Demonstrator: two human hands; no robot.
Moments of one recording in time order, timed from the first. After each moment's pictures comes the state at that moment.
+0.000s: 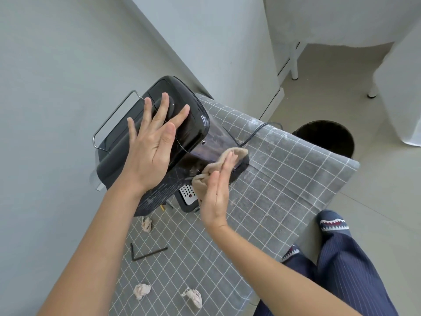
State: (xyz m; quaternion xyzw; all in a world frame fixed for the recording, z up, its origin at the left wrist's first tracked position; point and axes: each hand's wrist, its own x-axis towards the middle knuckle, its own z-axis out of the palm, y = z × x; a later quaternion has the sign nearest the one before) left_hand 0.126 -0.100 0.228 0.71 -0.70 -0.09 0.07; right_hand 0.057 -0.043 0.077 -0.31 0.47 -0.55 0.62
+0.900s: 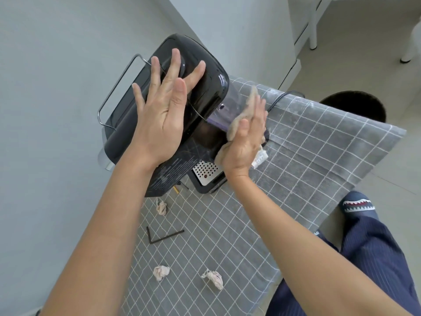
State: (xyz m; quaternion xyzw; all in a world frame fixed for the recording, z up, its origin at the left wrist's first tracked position) left_hand 0.124 -0.102 0.227 0.71 -0.70 -0.11 0.08; right_hand 0.074 -0.100 0.052 -0.30 0.56 -0.63 0.45
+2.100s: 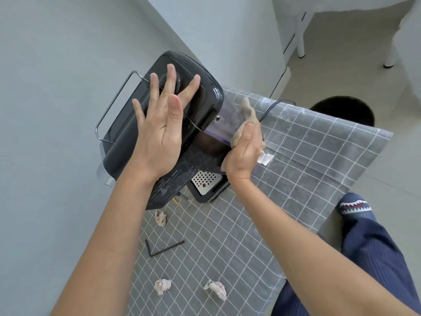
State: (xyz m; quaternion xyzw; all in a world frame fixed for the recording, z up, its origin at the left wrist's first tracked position) left_hand 0.121 -0.101 0.228 0.70 -0.69 -0.14 0.10; right_hand 0.068 -0.111 0.047 -0.27 0.56 -0.64 0.45
